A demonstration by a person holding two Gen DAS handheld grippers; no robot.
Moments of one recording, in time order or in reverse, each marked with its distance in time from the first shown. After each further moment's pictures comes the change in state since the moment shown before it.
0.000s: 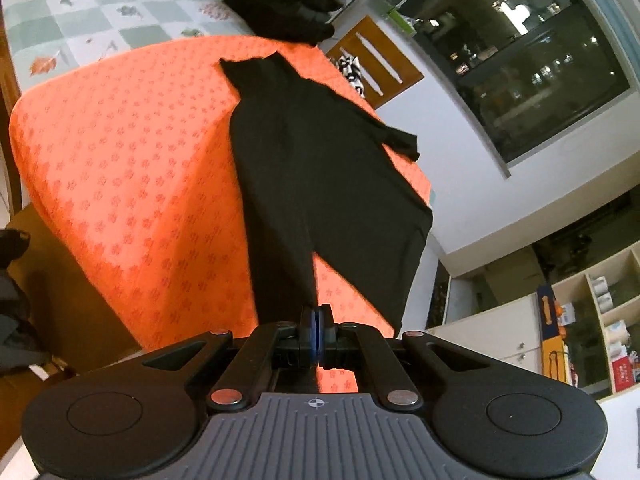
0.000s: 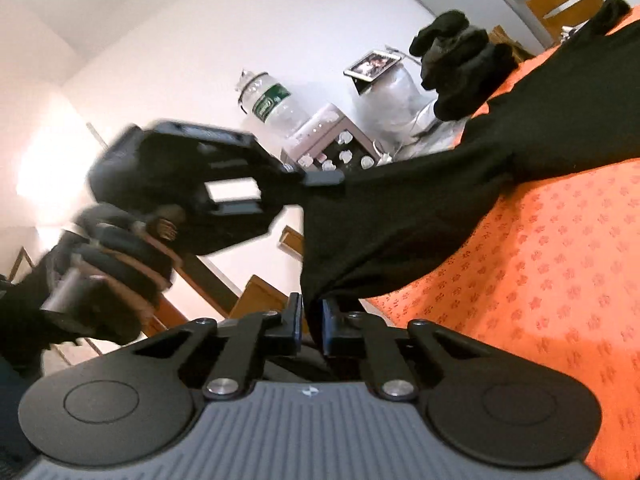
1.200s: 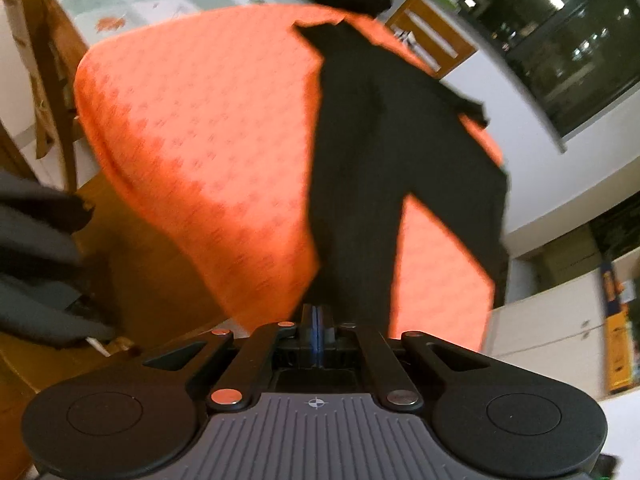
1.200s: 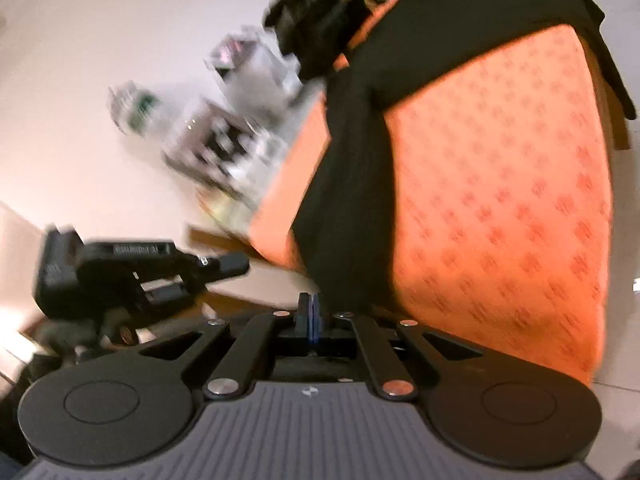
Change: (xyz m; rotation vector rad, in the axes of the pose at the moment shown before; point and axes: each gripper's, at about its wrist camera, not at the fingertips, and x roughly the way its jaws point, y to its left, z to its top) left arm 0.018 0.074 -0.049 0.048 0.040 0.188; right arm -0.005 -0.022 -0.033 0.281 0.098 -0.329
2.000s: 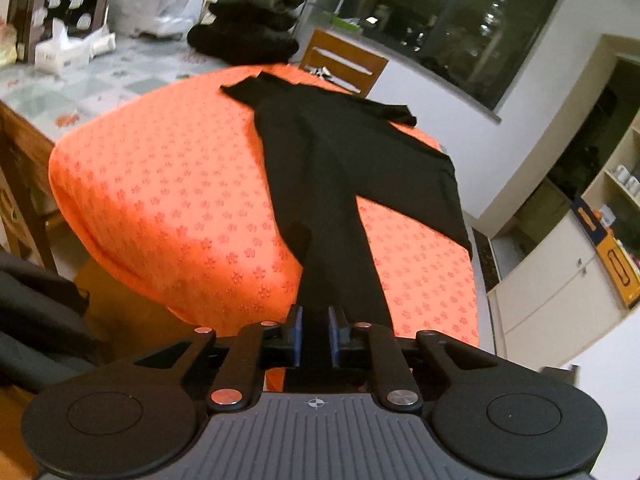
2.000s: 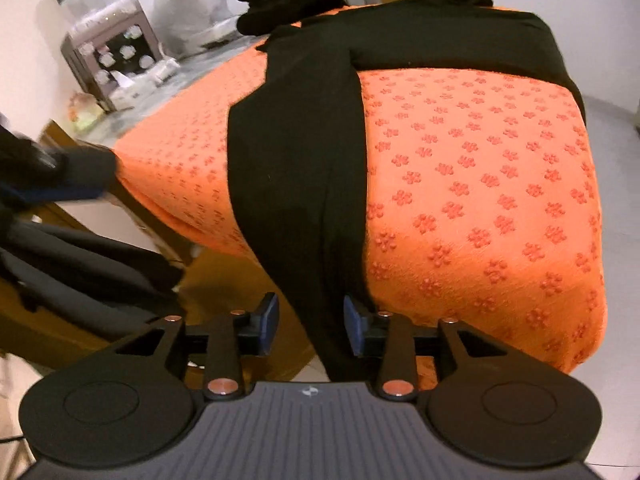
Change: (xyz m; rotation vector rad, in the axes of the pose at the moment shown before) left arm -0.047 0.000 -0.048 0.331 -0.200 -0.080; right arm 0.088 0.048 -0.058 -0.323 -0.015 -0.555
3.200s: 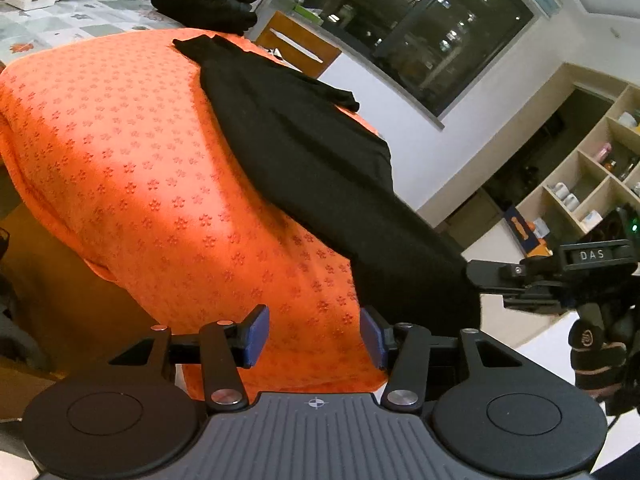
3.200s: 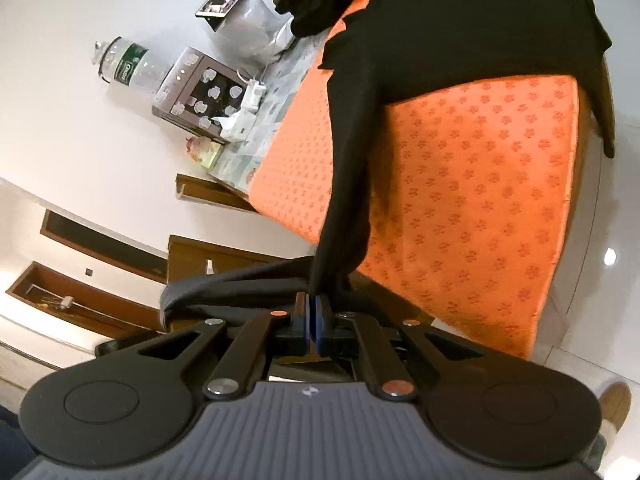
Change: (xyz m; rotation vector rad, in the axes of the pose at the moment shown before) left arm 0.022 0.001 -0.053 -0.107 0.021 -0.240; right arm -0.103 -0.122 0.110 0.258 0.228 0.530
